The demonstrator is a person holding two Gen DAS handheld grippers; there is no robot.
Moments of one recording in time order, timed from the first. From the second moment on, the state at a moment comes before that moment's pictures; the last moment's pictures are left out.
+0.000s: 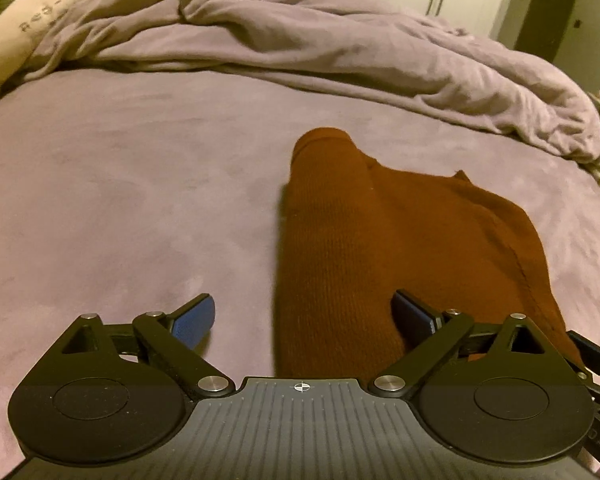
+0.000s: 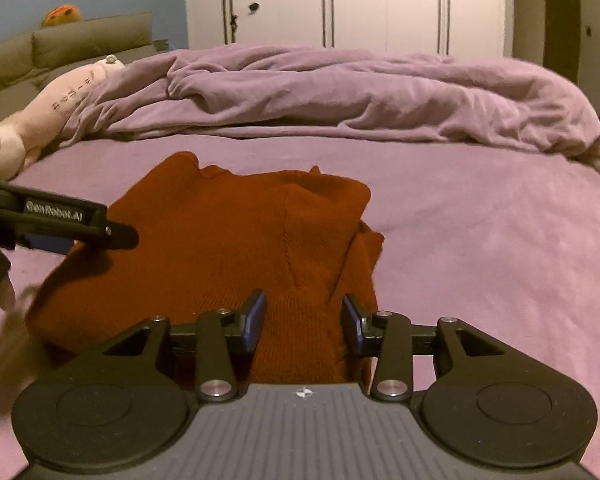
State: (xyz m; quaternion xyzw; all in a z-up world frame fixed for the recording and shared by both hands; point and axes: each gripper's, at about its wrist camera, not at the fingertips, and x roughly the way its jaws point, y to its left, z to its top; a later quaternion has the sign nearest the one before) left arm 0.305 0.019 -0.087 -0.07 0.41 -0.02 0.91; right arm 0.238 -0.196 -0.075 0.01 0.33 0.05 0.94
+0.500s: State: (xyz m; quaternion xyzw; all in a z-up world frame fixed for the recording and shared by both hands) left arm 0.263 0.003 -0.073 0.01 0.41 -0.02 0.91; right arm 0.191 -0.215 -0.078 0.00 0.41 0.00 0.91
